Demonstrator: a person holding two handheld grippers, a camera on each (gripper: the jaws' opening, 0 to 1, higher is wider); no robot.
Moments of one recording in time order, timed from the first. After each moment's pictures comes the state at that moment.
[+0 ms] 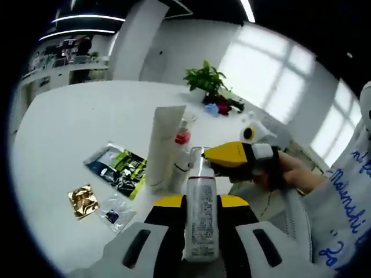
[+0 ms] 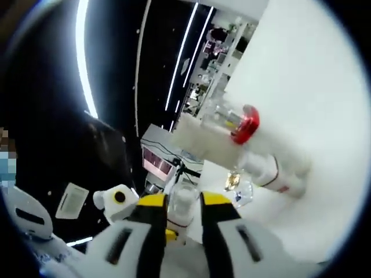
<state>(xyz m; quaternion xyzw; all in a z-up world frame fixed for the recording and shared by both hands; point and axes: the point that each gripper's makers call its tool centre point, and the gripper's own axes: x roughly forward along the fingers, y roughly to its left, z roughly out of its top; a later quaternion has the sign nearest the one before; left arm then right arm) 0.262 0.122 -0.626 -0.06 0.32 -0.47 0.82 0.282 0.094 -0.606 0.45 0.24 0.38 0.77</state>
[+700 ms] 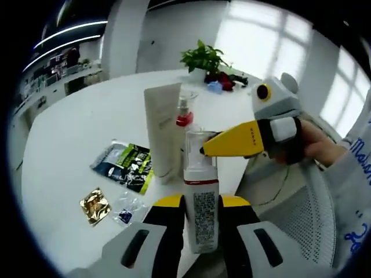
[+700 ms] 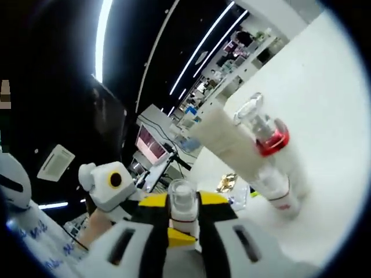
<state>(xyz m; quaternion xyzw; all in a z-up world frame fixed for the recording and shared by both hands) 0.255 0.112 -0.647 0.06 0.33 -0.47 0.82 0.280 0.109 -0.601 0.32 0.22 0.42 0.82</state>
